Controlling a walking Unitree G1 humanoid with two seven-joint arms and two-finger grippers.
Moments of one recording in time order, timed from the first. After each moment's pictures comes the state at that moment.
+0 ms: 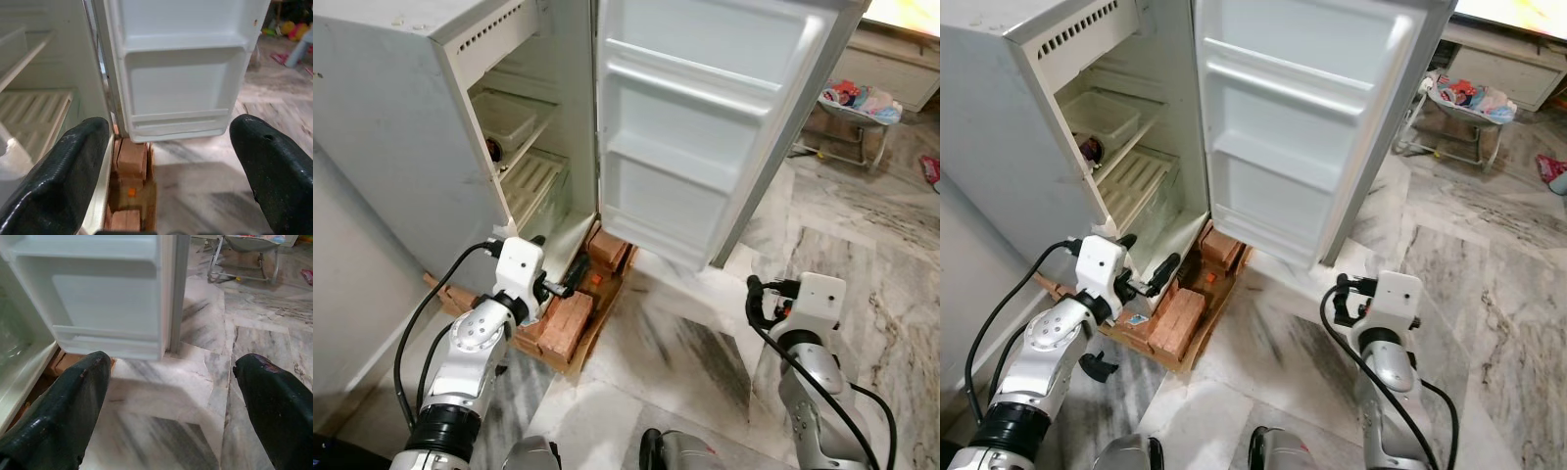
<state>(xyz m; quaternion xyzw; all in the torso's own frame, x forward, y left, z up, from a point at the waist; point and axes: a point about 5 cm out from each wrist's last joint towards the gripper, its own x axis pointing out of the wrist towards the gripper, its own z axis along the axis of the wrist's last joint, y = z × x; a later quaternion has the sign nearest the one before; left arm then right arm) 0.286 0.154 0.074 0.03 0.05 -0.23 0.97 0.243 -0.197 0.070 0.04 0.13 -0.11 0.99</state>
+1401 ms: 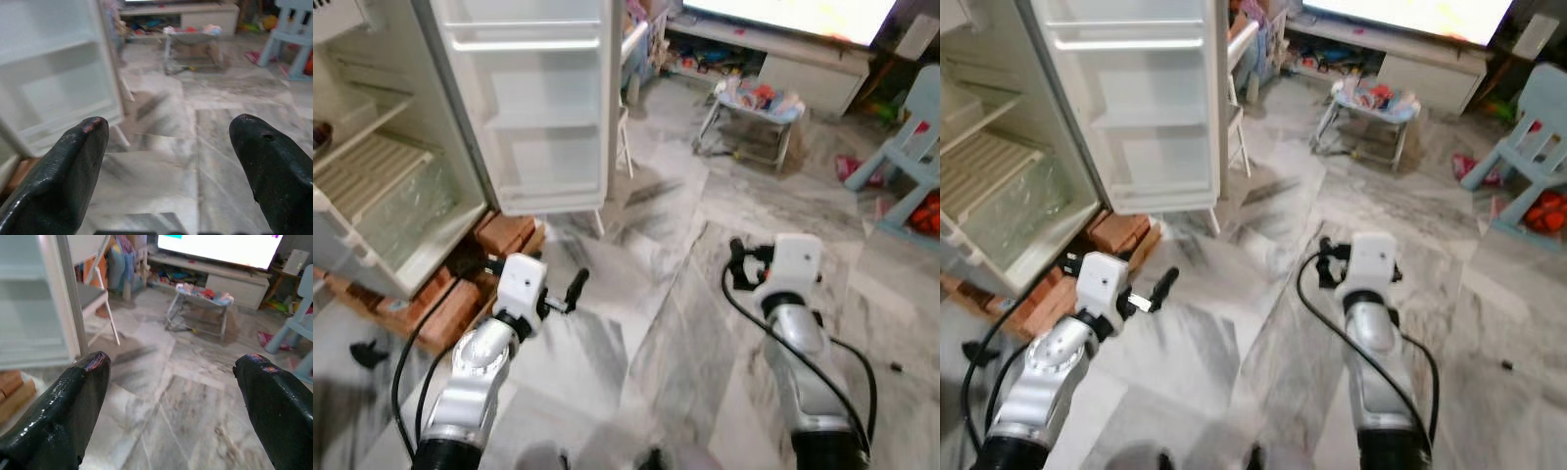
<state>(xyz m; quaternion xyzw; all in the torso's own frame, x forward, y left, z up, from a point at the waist) 0.267 0.144 0.071 0.06 0.06 -0.20 0.98 0.280 -0.178 0.098 -0.02 0.04 -0.06 1.00</state>
